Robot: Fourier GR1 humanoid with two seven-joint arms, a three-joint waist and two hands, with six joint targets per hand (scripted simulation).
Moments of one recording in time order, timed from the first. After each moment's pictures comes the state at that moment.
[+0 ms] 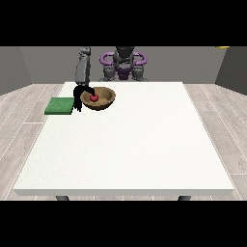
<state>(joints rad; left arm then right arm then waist) -0.71 0.61 0.44 -1.24 0.31 -0.35 0.20 -0.38 -0.13 -0.33 -0.71 -0.24 0.09 -0.49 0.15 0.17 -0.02</state>
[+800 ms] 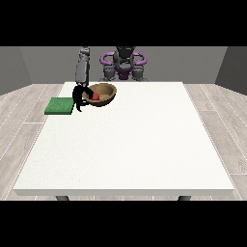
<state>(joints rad) -0.72 0.66 0.49 -1.23 0.37 -0.40 0.20 -0.29 -0.16 -0.29 -0.83 -0.19 -0.13 -0.44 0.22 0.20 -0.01</state>
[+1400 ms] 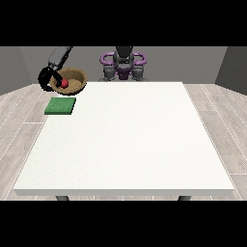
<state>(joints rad) -0.63 0.70 0.53 -1.11 0.34 -0.41 0.15 -0.32 -0.52 -0.25 -0.91 -0.13 -0.09 0.05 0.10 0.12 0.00</state>
